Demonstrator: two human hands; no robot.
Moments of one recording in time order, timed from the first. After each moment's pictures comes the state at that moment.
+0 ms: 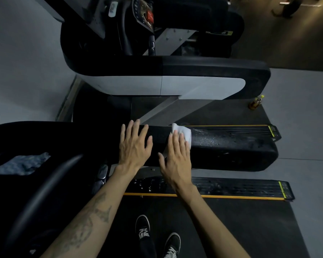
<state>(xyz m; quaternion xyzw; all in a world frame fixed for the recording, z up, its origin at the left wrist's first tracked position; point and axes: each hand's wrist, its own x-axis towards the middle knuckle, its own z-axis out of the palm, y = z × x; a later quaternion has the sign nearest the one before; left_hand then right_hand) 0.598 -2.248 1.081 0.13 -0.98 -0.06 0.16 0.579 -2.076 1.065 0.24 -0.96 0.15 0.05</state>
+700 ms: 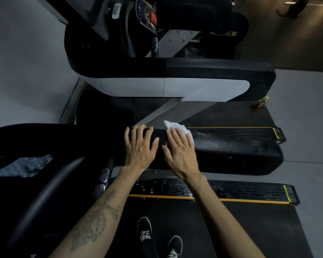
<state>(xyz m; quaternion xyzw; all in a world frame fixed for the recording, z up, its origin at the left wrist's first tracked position) 0.588 -2.241 1.072 0.13 -0.97 -0.06 0.20 0.540 -2.073 1.086 0.32 -0.93 0.19 0.01</state>
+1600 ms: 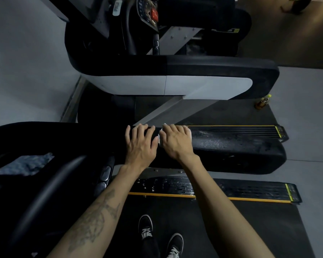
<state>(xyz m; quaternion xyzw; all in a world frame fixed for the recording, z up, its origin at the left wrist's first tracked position) 0.589 -2.243 1.074 0.12 -0.97 -0.08 0.21 0.502 -2.111 1.096 0.30 -0.95 0.10 -0.05</state>
